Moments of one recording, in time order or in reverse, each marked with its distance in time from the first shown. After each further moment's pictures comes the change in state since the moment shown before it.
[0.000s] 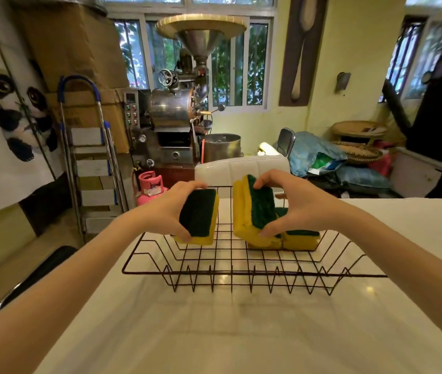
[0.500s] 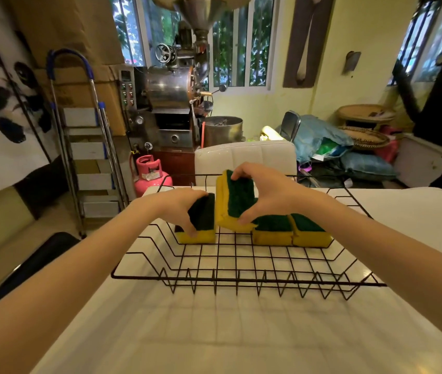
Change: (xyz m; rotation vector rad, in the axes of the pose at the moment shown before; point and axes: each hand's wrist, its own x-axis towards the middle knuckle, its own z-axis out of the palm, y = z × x) left_hand 0.052 -0.028 0.018 0.213 -0.265 -0.074; right_hand 0.072 0.025 0.036 -0.131 -0.075 0.027
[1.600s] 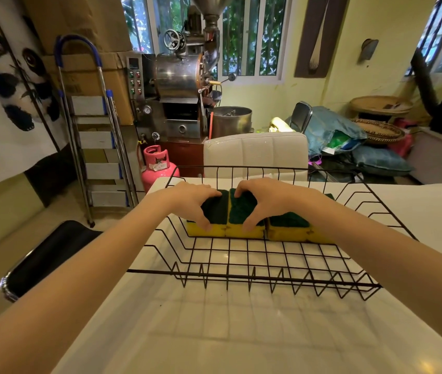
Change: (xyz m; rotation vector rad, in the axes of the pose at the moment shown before) left_hand 0.006 -0.007 0.010 0.117 -0.017 -0.005; right_hand 0.031 0.012 0.032 -0.217 -0.251 0.110
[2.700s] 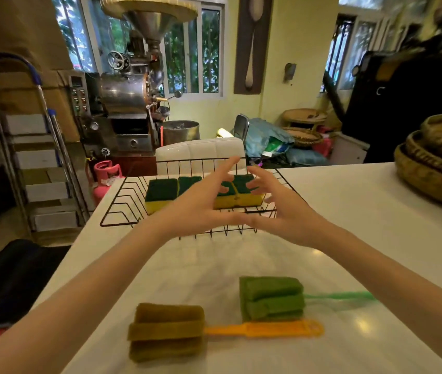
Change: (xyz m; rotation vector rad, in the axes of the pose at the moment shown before) left_hand -0.132 0.173 0.011 -0.570 0.321 0.401; right_hand -0.236 -0.046 0.028 0.363 0.579 0.011
